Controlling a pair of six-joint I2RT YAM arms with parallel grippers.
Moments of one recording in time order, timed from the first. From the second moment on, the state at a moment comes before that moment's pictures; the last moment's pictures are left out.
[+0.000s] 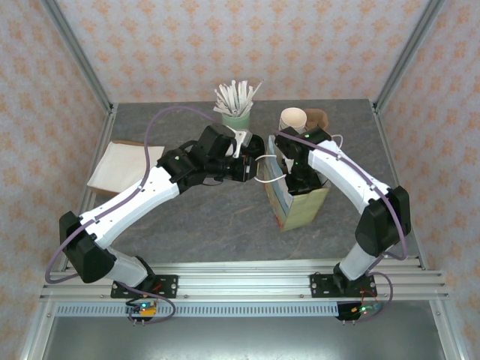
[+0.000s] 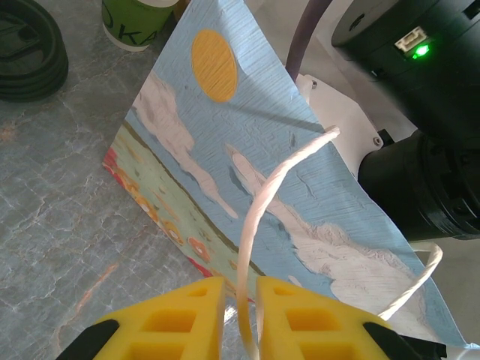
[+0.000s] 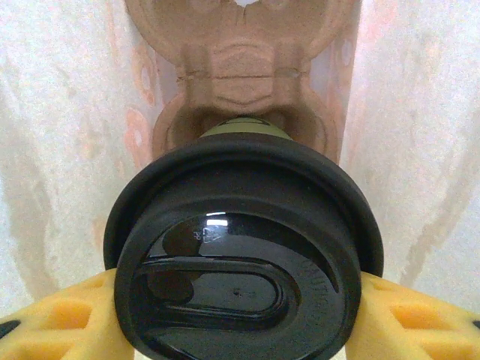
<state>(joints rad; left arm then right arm) -0.73 1.45 1.42 -0.66 0.21 -0.57 0.52 1.64 1.48 -1.45 -0.02 0.30</state>
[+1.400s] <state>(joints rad) -0.73 1.45 1.42 -0.66 0.21 -0.57 0.52 1.65 1.47 -1.44 0.00 0.29</state>
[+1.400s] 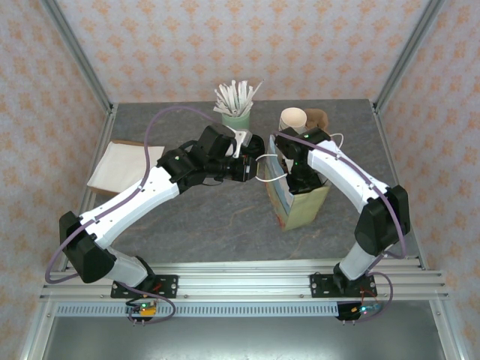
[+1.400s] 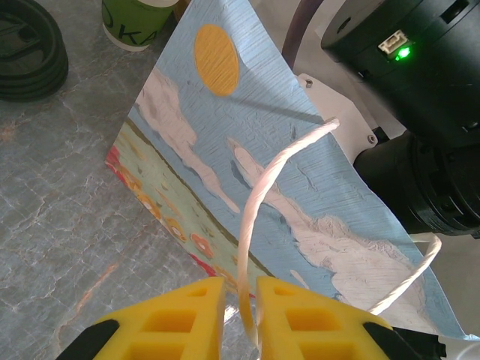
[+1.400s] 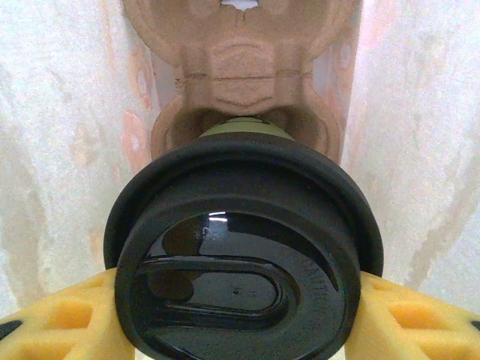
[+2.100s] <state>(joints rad) -0.73 1.45 1.42 -0.67 0.21 -0.57 0.52 1.66 1.49 -1.44 0.01 0.27</state>
